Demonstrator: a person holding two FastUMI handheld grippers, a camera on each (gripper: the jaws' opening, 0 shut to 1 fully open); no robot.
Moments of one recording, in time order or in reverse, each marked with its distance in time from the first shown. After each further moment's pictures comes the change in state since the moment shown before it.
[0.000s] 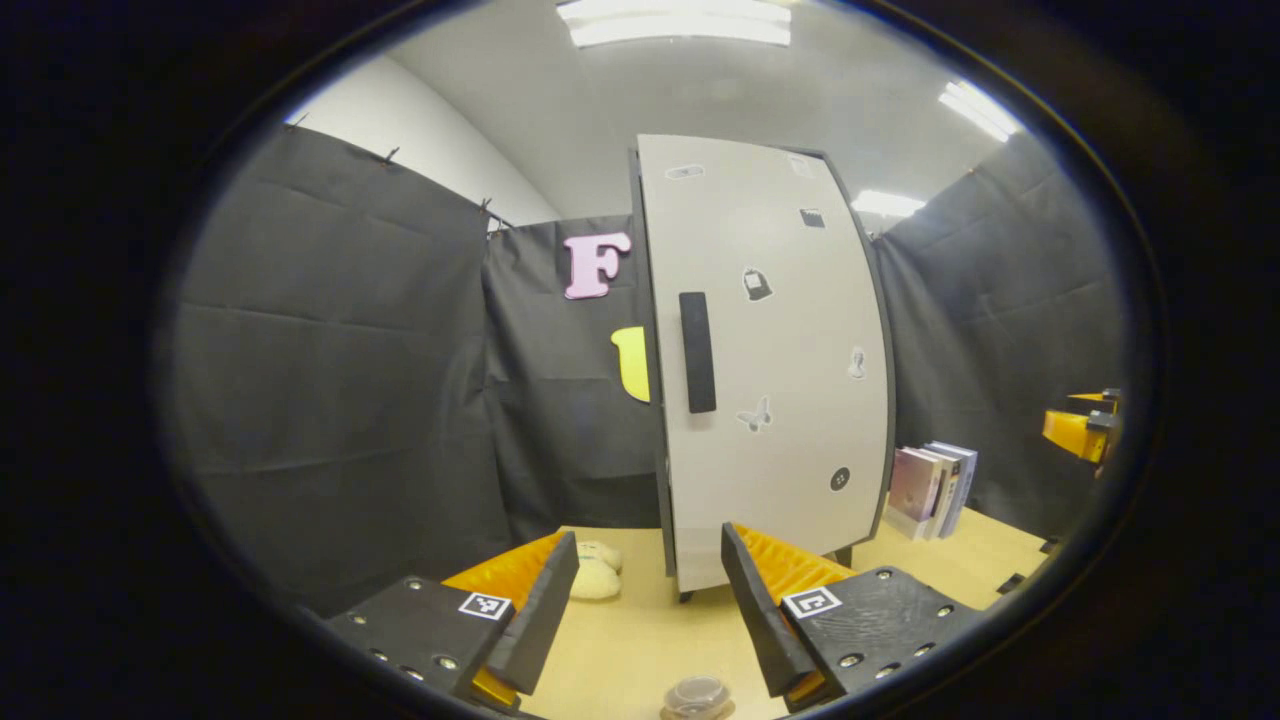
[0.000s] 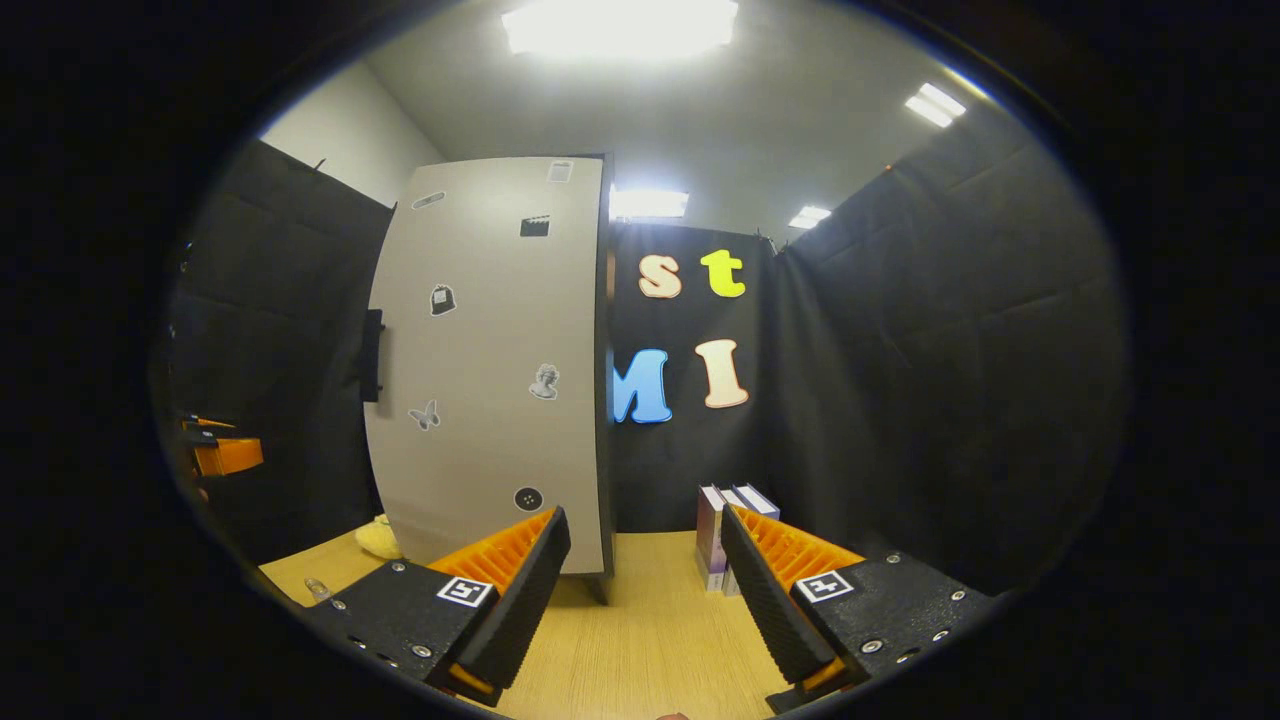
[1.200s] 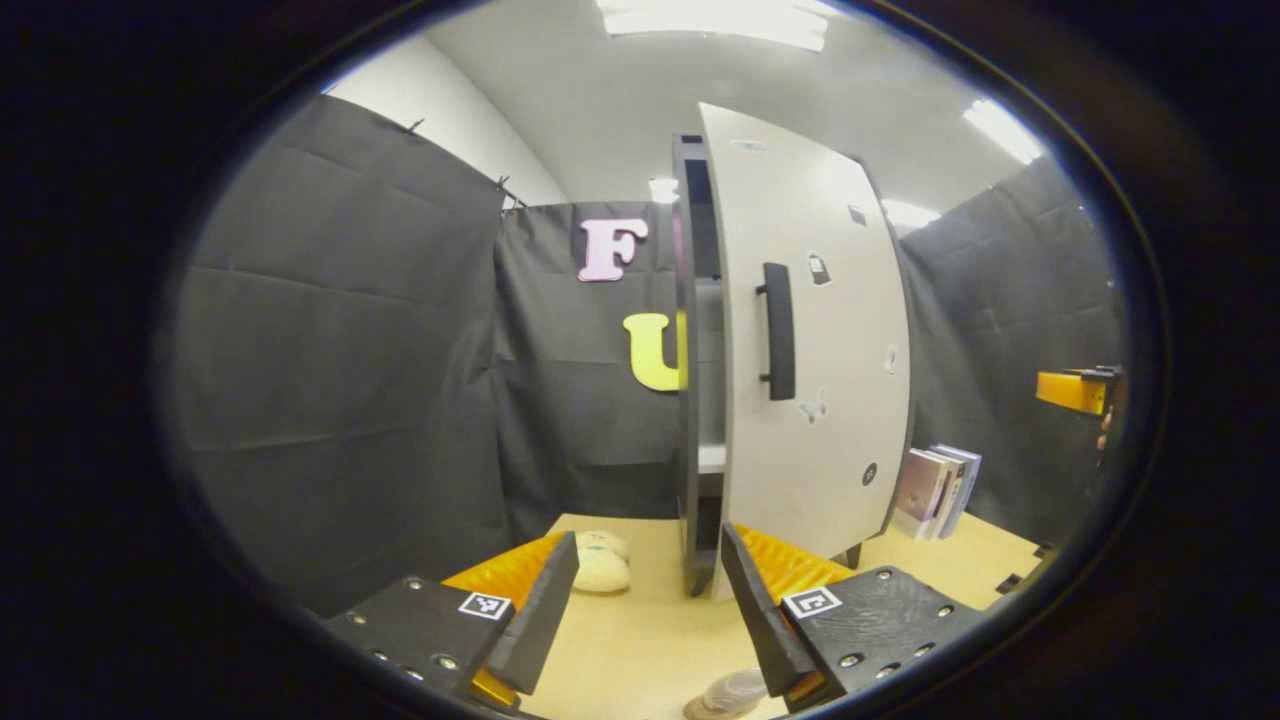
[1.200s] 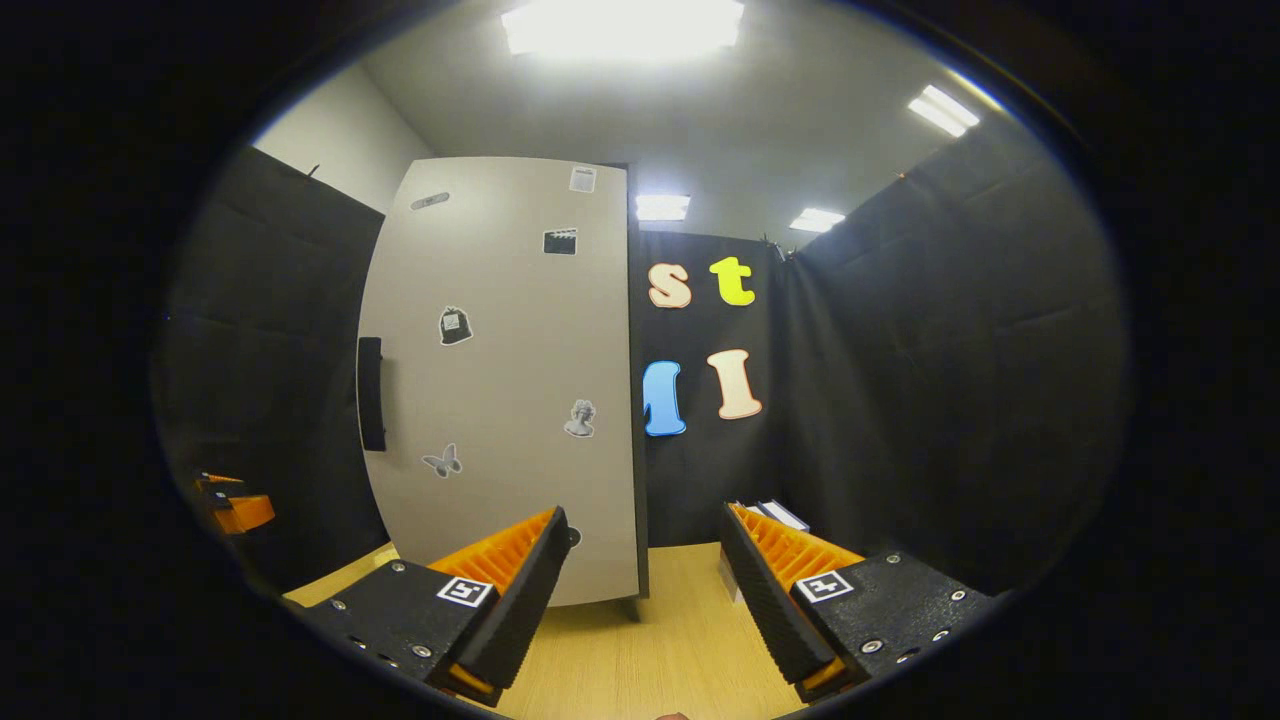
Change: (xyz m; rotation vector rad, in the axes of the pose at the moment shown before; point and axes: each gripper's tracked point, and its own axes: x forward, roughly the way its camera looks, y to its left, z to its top) left arm 0.018 0.047 -0.016 -0.062 0.025 -0.029; right arm 0.018 0.038 0.039 0.021 -0.012 -0.002
